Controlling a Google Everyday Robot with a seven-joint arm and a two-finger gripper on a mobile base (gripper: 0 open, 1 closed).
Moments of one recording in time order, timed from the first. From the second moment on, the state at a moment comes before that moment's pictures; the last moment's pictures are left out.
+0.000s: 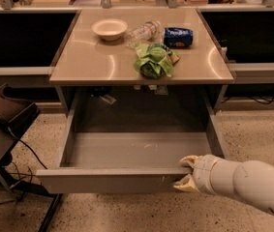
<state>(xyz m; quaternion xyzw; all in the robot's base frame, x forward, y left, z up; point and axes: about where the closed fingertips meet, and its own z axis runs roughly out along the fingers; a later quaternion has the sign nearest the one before) 0.444 -0.144 0.646 -0.56 0.74 0.00 0.37</state>
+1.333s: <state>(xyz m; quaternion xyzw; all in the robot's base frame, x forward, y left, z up) 0.430 -0.143 0.646 -0.55 0.74 0.00 0.38</state>
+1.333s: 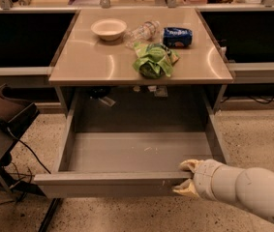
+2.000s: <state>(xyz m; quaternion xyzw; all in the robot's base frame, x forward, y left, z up) 0.430 -0.143 0.646 -0.55 0.74 0.00 0.38</state>
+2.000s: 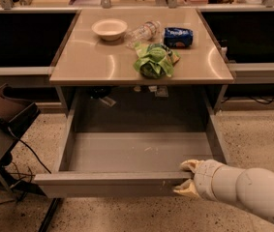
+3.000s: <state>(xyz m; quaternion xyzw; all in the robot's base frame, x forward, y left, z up) 0.430 -0.143 0.646 -0.55 0.74 0.00 0.38</state>
